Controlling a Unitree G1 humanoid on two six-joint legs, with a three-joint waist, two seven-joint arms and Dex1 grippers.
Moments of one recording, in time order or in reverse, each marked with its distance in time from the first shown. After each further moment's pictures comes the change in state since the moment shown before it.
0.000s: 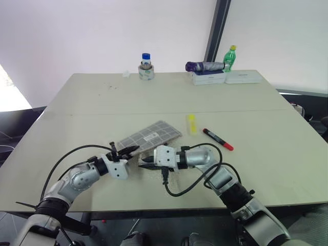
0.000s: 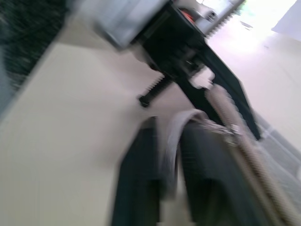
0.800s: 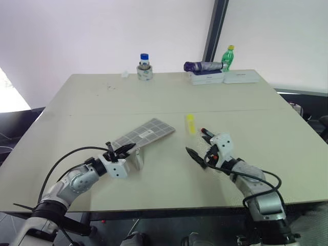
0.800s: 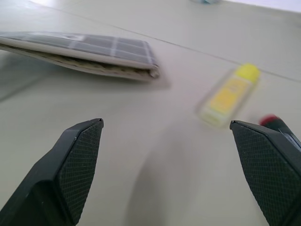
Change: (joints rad) left arm 0.024 0.017 0.007 -0.018 0.082 0.038 0.148; right arm 0.410 -0.036 -0.471 -0.381 0.156 0.439 -0.563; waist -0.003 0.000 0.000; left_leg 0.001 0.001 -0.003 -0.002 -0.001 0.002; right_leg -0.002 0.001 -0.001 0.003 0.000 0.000
